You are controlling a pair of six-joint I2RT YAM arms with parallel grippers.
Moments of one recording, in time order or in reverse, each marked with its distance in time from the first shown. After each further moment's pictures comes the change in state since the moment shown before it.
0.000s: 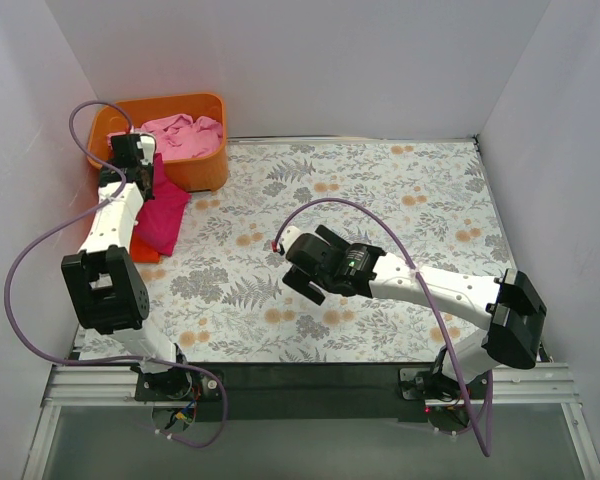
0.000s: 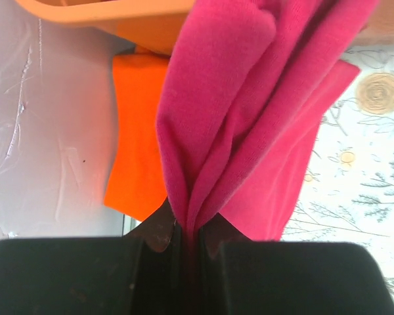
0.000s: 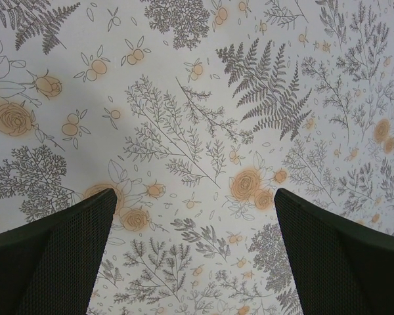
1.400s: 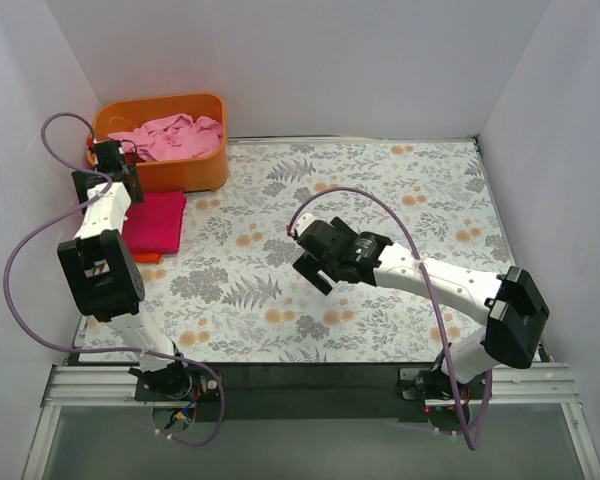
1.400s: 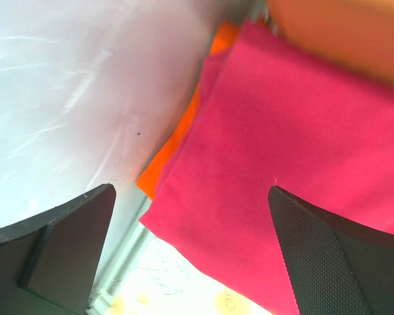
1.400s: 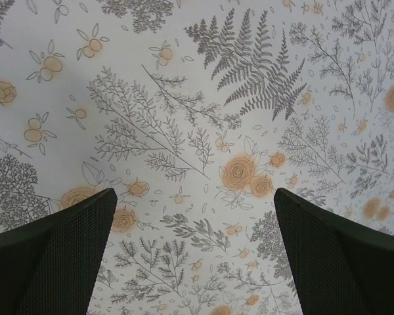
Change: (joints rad) left arm 0.121 0.156 0.015 0.099 -0.245 -0.156; right arm -0.089 0.014 0.000 -0.023 -0.021 0.036
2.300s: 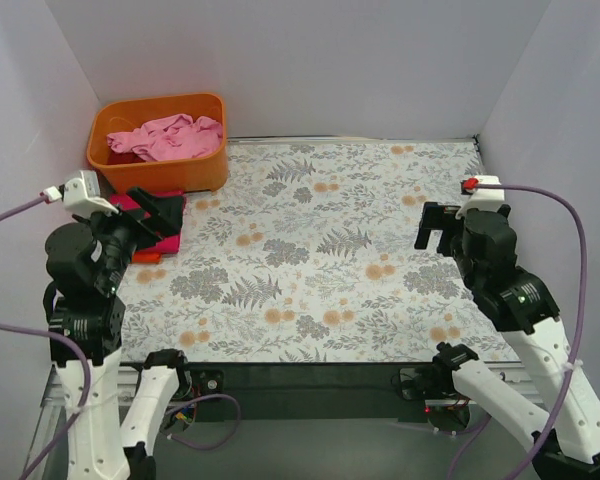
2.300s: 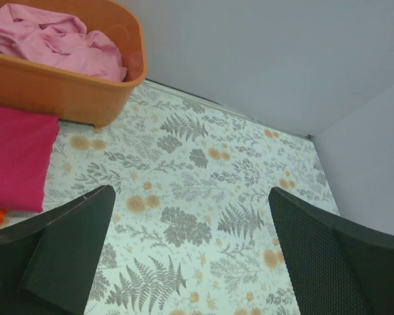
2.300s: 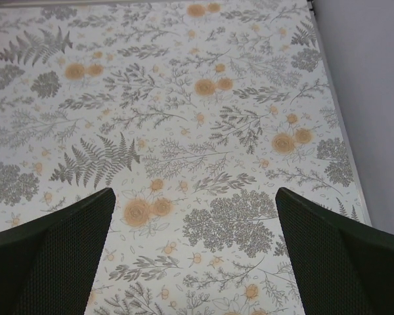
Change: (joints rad) left arm -0.168 -1.118 -0.216 -0.175 0.719 -0.586; right arm -0.601 -0.764 -0.180 0.054 -0.016 0.193
